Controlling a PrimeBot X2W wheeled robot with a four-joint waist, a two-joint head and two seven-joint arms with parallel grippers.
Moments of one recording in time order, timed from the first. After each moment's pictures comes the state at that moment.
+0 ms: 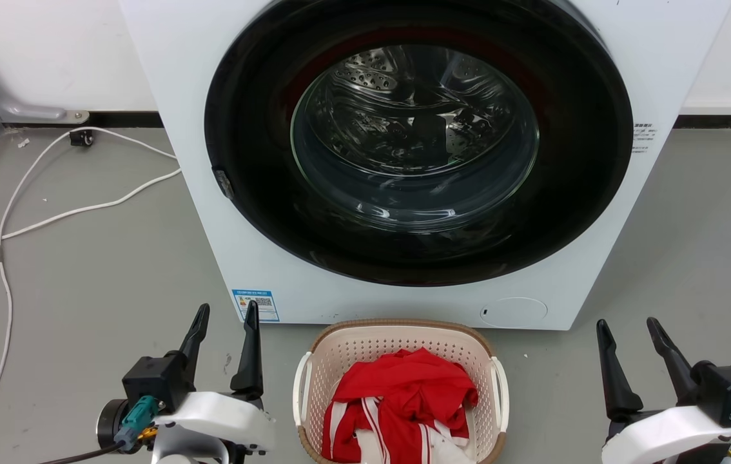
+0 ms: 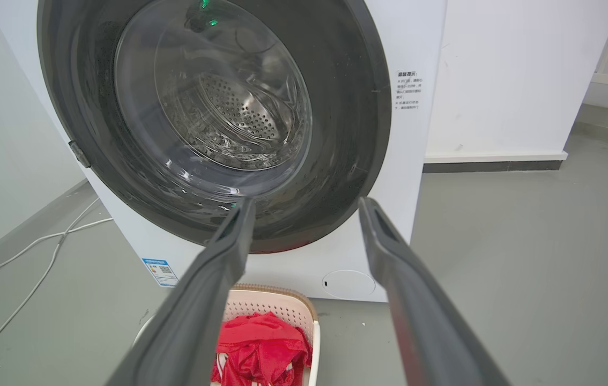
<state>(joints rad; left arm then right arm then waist) -0.07 0.06 -0.09 0.19 -0.27 -0.04 -0.22 0.07 -0.06 -0.03 0.02 0.15 0.13 -0.08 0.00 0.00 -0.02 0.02</state>
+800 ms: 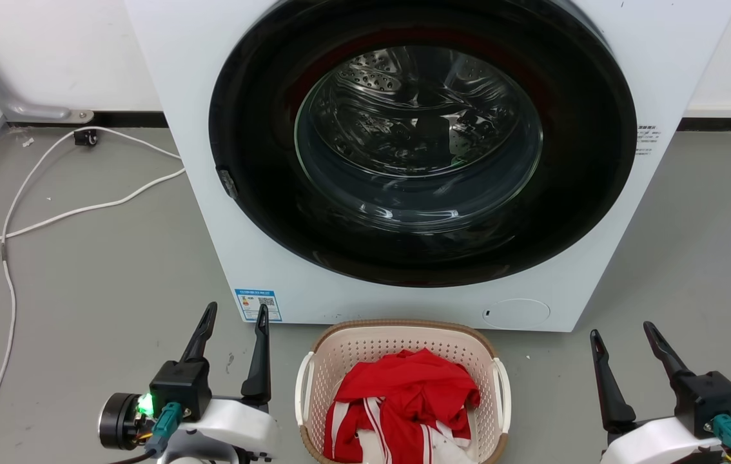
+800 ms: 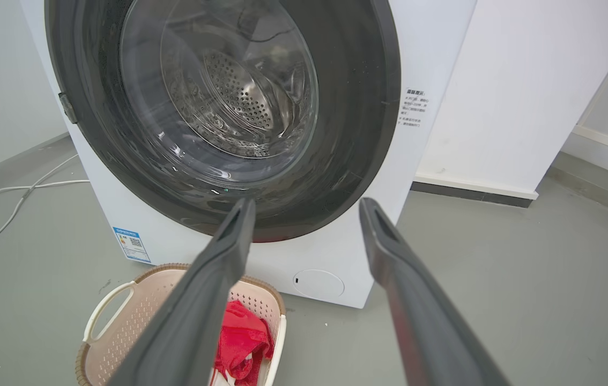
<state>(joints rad) -0.06 0.05 -0.10 0.20 -0.10 -0.02 -0.26 0.10 -0.05 -0.03 -0.01 -0.04 0.13 -0.08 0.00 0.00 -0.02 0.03</state>
